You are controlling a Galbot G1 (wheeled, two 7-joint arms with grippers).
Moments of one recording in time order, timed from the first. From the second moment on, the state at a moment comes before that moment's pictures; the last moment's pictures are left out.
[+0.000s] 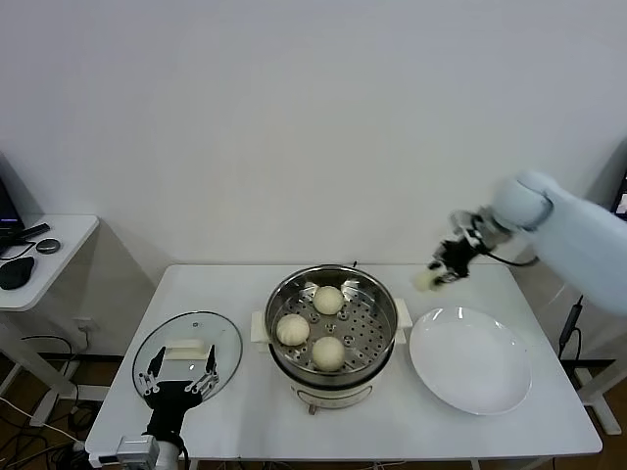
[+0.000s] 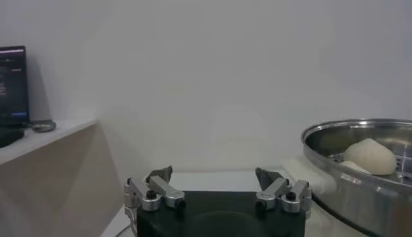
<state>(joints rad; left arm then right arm) 1.69 -1.51 -0.59 -2.25 -0.03 0.18 -0.05 0.35 0.73 -0.88 1.30 0.15 -0.23 -1.26</state>
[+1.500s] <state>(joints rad) 1.65 -1.51 -0.59 -2.24 -0.06 0.19 -0.05 0.49 0.99 -1.31 1.41 0.46 -0.65 -1.00</state>
